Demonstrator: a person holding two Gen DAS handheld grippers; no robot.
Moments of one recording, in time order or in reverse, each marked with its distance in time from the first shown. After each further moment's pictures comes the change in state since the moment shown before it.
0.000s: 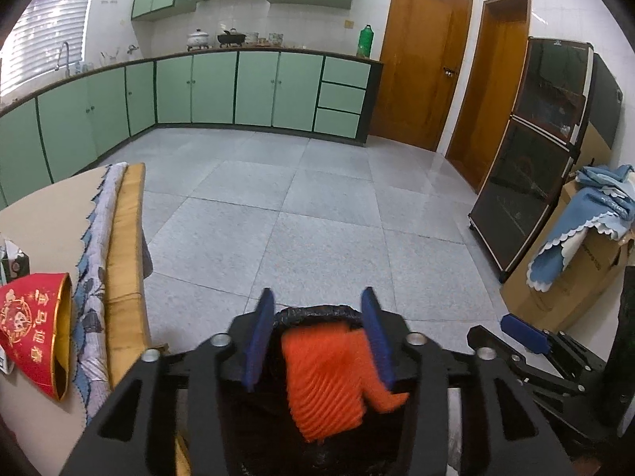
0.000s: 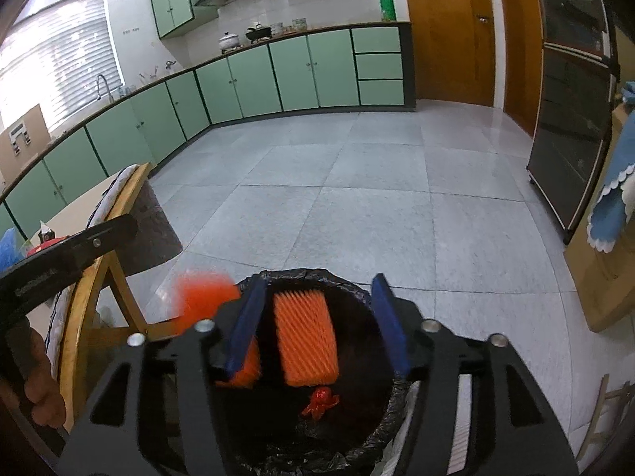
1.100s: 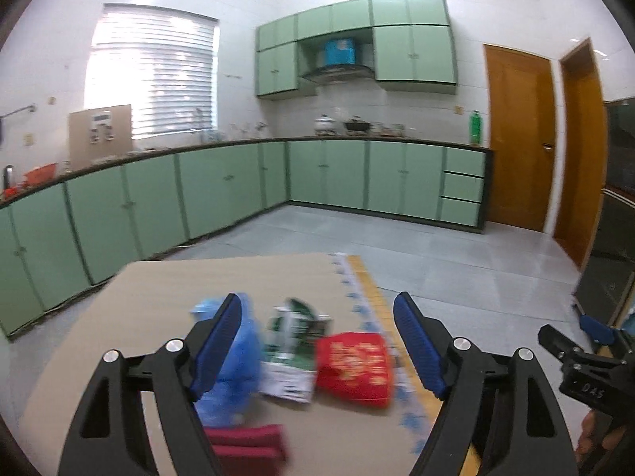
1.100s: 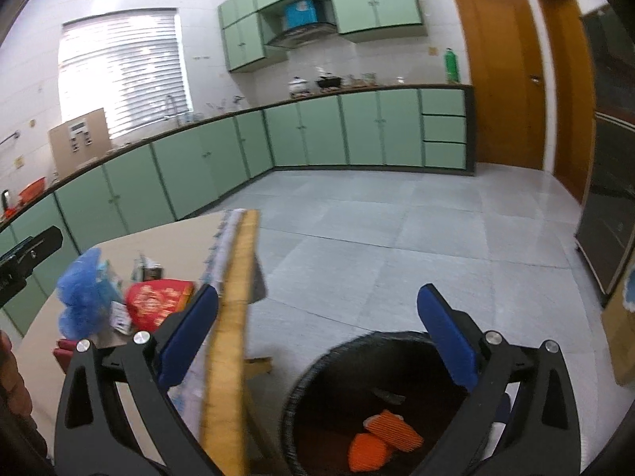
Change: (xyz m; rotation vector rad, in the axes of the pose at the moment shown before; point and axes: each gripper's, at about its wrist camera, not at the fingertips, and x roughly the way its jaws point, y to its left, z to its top) left arm -0.188 0.141 -0.006 -0.080 -0.327 0.473; right arm -0.053 0.149 0.028 -0.133 -0.195 0.186
